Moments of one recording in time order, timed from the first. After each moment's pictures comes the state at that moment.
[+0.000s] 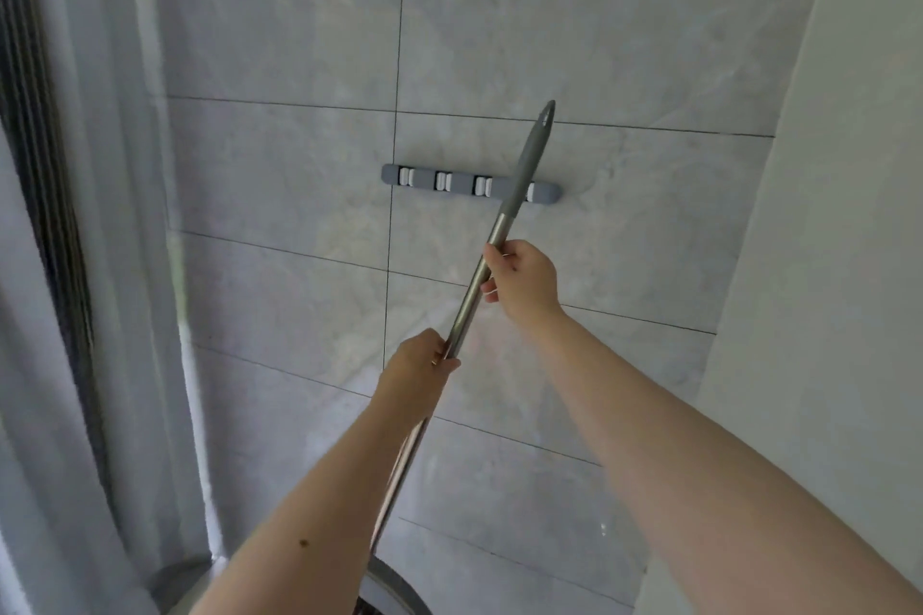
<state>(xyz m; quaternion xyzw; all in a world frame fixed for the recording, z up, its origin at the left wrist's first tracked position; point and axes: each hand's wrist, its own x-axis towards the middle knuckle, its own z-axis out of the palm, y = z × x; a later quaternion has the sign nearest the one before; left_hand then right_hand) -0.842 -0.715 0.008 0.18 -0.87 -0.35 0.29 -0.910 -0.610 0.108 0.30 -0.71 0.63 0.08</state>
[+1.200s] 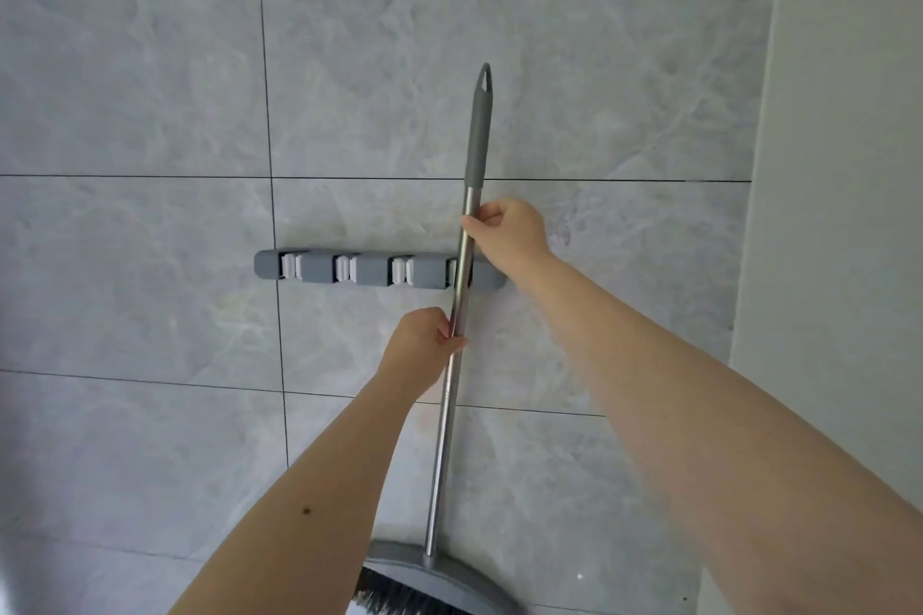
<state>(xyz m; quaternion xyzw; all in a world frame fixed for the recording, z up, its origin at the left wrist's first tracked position) -1.073 -0.761 0.120 0.05 -0.89 -0.35 0.31 -1.115 -0.650 0.230 0.27 -0.76 0.55 0.23</state>
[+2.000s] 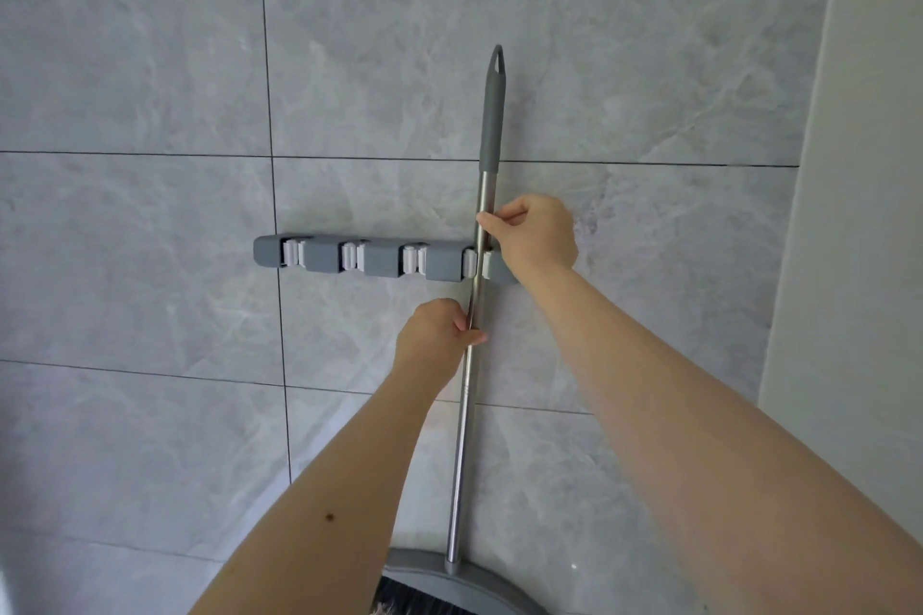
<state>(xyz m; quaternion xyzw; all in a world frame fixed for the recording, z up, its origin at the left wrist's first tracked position) -1.088 -0.766 0.117 0.07 -0.89 -0.32 0.31 -1.122 -0.658 0.213 0.18 -0.78 0.52 0.30</state>
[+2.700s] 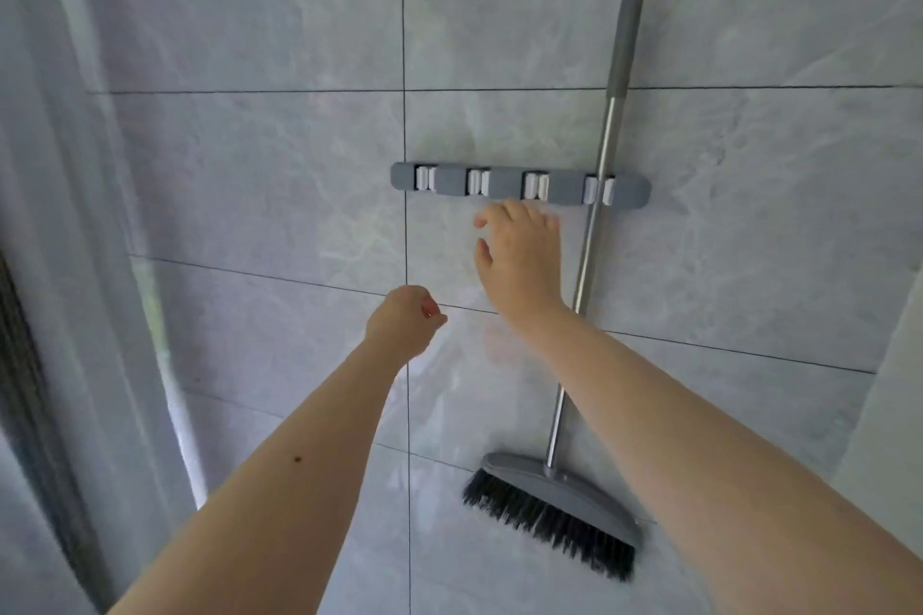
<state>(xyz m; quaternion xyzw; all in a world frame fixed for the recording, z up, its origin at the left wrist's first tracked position) -0.972 -0.876 0.061 0.22 -0.89 -0.32 0.24 -1.032 -0.746 0.115 0.36 -0.77 0.26 0.46</state>
